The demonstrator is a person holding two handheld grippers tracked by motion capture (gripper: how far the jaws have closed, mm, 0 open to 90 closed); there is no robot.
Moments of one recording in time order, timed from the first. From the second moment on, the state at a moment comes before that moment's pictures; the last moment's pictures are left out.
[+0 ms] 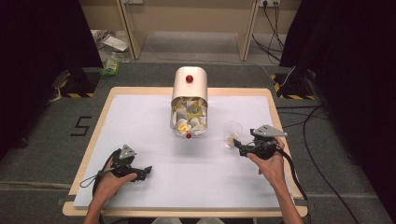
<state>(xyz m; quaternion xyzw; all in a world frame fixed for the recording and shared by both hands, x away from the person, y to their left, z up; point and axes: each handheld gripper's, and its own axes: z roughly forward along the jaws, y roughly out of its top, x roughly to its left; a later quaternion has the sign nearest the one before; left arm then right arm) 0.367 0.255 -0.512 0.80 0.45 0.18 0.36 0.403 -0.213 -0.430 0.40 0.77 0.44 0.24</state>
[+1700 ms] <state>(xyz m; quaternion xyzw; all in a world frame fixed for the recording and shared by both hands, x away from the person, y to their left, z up) 0.367 0.255 -0.512 0.80 0.45 0.18 0.36 0.367 -0.216 -0.473 0.39 0.81 0.39 0.20</state>
